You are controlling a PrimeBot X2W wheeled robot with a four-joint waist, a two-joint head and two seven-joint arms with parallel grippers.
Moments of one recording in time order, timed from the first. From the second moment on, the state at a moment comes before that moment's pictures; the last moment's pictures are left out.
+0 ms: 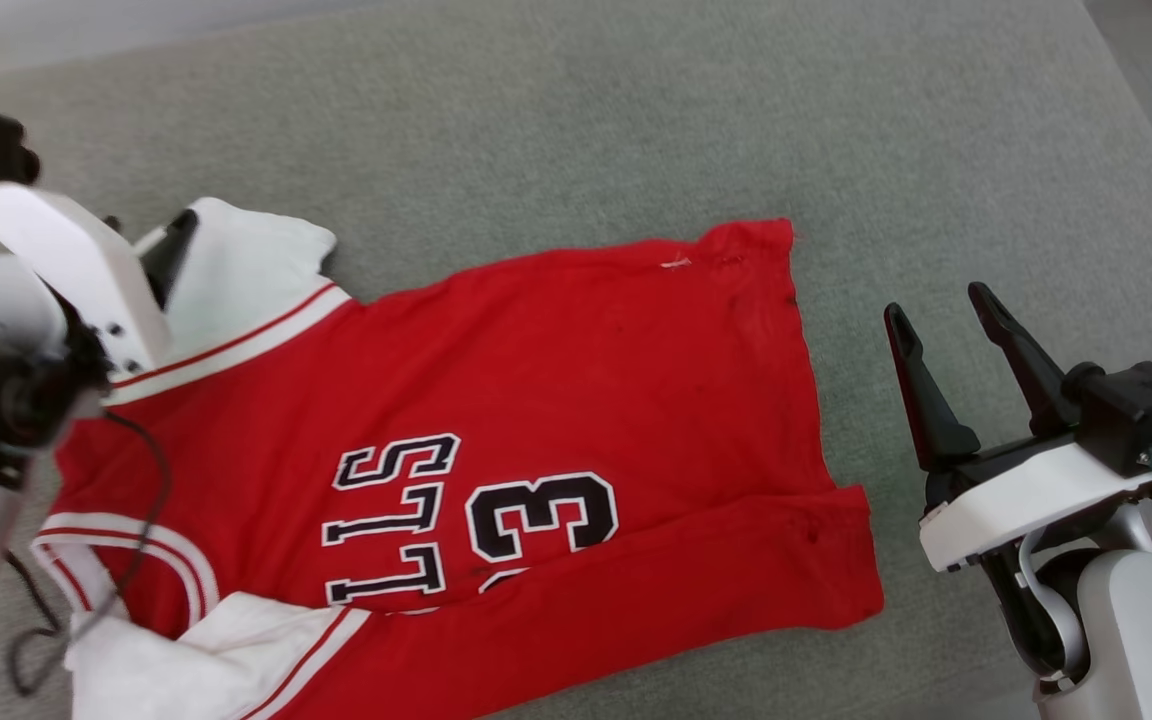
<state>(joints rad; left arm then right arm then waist) -0.71 0.70 -0.45 0.27 -0.95 0.15 0.46 -0.25 -0.15 0.10 0.03 0.21 0.13 -0.02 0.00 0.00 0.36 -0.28</state>
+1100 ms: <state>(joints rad) -0.91 0.68 -0.56 0.46 -0.92 0.12 0.68 -0.38 -0.26 0.17 0.18 0.49 0.13 0.26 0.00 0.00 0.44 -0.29</state>
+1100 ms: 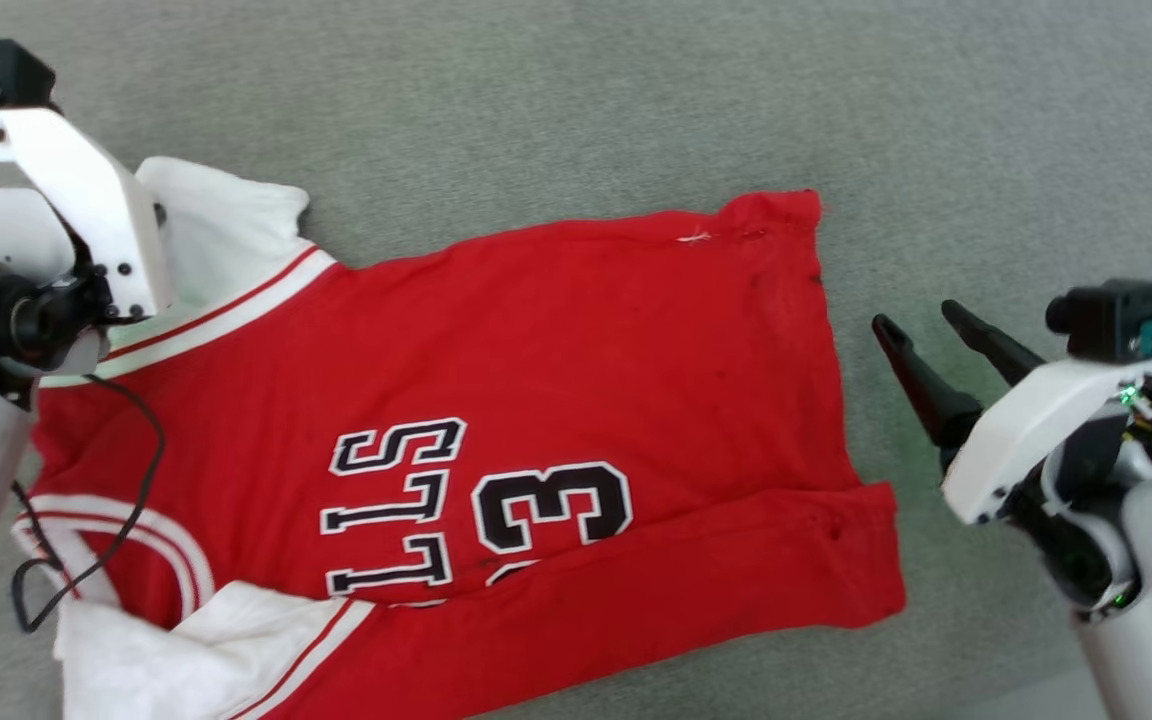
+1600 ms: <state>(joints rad) -0.95 0.61 -0.58 0.26 -0.87 0.12 0.58 -0.67 -0.35 0.20 0.36 0.59 0.13 0.61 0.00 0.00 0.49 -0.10</state>
